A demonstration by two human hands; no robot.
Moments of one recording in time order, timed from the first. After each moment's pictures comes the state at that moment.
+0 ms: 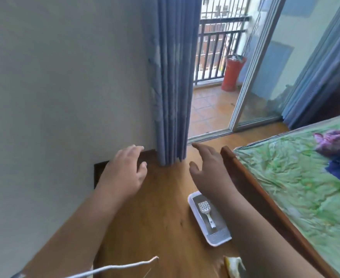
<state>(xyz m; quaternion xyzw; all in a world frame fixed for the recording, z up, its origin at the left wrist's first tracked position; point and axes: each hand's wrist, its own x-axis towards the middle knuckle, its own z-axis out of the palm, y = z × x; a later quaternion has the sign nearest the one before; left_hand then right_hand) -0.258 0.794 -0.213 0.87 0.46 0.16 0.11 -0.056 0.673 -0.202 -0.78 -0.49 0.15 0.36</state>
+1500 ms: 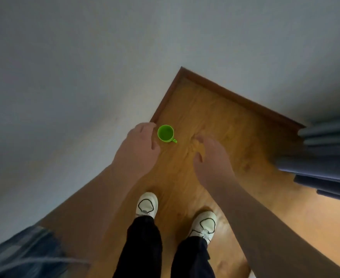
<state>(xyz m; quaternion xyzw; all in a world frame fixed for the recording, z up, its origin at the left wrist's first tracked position) -0.417 1.321 -0.783 0.53 0.80 0.03 0.28 -0.227 1.353 -0.794 -0.62 -0.67 0.41 0.01</state>
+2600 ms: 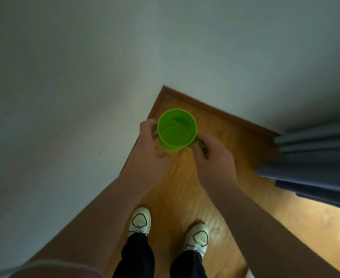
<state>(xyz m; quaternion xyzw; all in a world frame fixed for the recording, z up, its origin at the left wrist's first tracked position) -0.387 1.377 -0.727 0.46 0.70 0.31 0.45 -0.219 1.407 -0.728 -0.65 -0.62 0.39 0.17</state>
